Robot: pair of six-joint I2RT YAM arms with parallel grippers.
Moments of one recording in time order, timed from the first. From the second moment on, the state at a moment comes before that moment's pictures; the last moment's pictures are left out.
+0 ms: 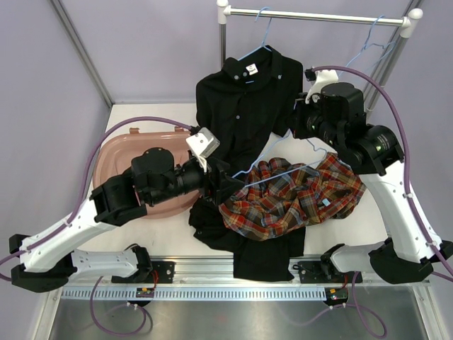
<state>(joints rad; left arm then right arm) -1.13 1.03 1.39 -0.55 -0.04 -0.23 0.57 1.31 1.87 -0.97 0.17 0.24</state>
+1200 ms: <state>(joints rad) -1.11 1.28 1.60 -0.54 -0.43 -0.04 0.60 0.86 2.17 -1.10 0.28 0.32</state>
